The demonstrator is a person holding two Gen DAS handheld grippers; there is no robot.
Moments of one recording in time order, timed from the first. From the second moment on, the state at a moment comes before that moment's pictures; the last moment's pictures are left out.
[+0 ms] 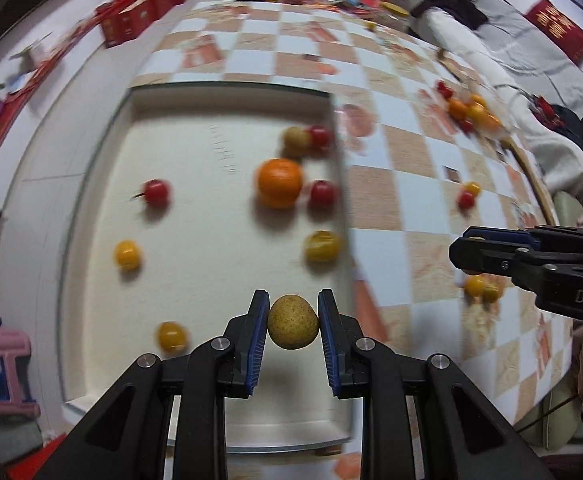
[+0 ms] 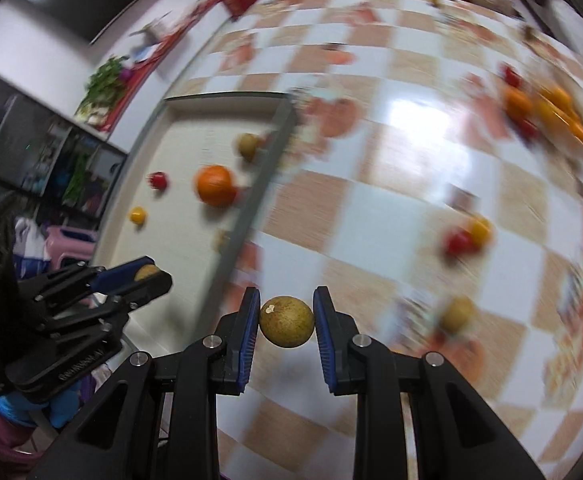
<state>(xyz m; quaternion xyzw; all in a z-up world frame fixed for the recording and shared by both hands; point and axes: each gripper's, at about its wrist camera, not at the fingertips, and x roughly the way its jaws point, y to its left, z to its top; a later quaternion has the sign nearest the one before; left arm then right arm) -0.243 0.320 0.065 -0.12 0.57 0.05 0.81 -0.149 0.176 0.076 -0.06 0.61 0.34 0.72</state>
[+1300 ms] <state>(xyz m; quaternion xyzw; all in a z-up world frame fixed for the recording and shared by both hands) -0.267 0.393 0.035 -0.12 0.60 0.18 0.77 -0.155 0.311 0.059 -0.18 0.61 0.35 0.69</state>
